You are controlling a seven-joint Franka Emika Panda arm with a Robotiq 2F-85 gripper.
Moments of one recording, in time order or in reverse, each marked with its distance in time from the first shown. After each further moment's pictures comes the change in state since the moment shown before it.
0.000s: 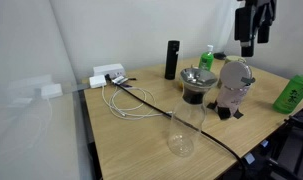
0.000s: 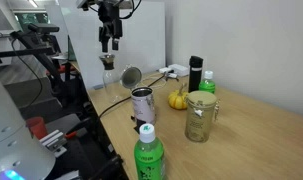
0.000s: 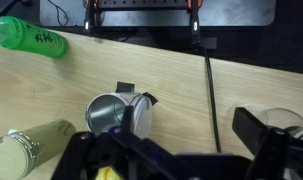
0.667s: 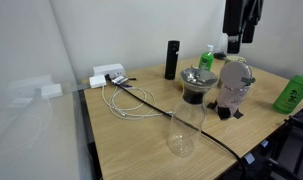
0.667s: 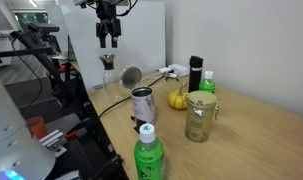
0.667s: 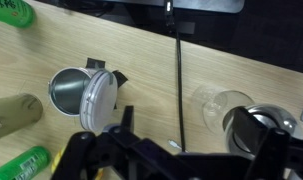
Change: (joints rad) arm 0.065 -0.001 -0.015 0.015 0.072 0.101 -0.066
